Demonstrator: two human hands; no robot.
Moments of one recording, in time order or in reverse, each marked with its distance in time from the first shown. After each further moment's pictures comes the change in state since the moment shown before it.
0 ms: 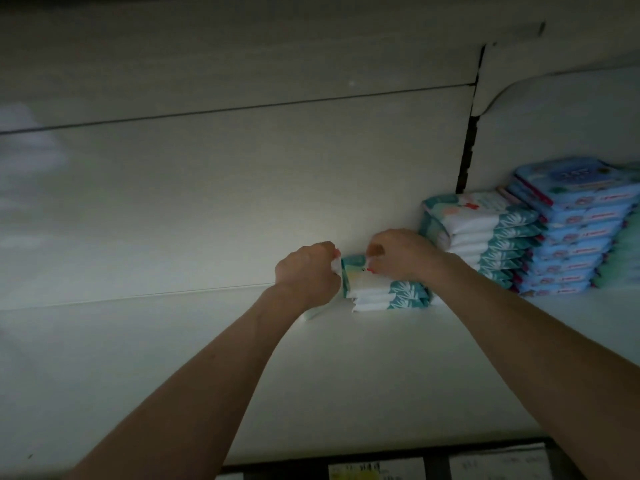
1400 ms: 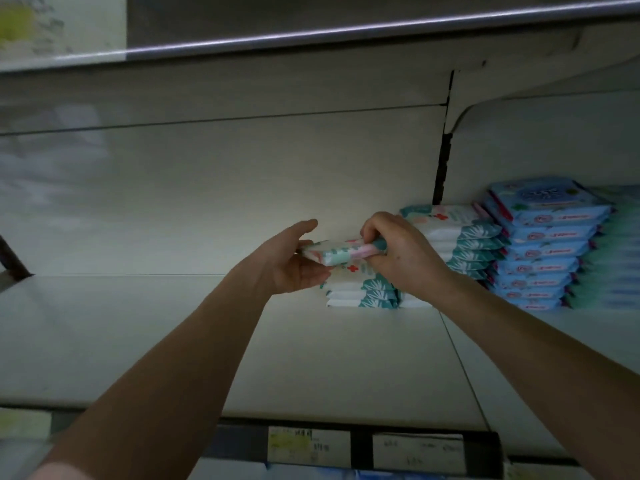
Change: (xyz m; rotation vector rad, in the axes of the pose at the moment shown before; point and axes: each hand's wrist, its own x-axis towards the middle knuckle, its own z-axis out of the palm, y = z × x) left_hand -0.016 0.031 -0.025 -1.556 -0.281 -0.588; right_hand -0.056 0.033 -0.023 0.327 0.432 -0.487
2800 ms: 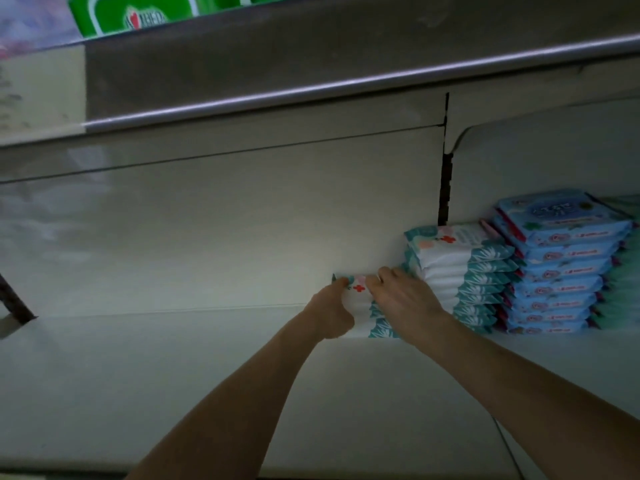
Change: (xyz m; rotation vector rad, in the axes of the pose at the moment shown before) left_hand 0.044 -0.038 0.029 1.217 0.114 0.303; right_hand -0.001 0.009 0.031 -0.661 -0.436 0.140
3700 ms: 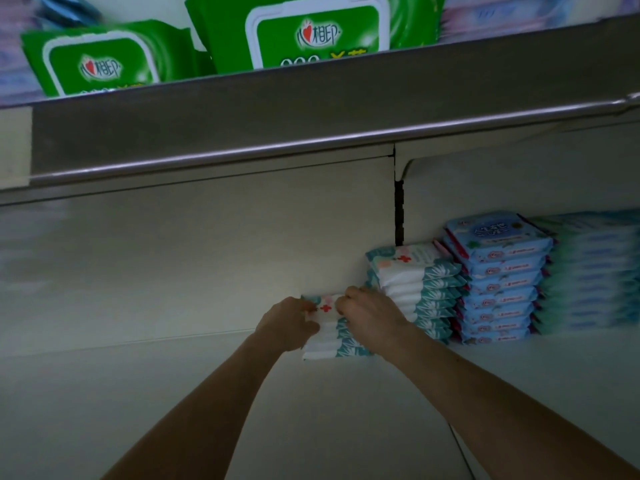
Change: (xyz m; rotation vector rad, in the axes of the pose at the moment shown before) left_hand 0.003 0.003 -0.014 0.203 0.091 0.009; right_hand 0.004 0.013 0.005 0.134 0.093 -0.030
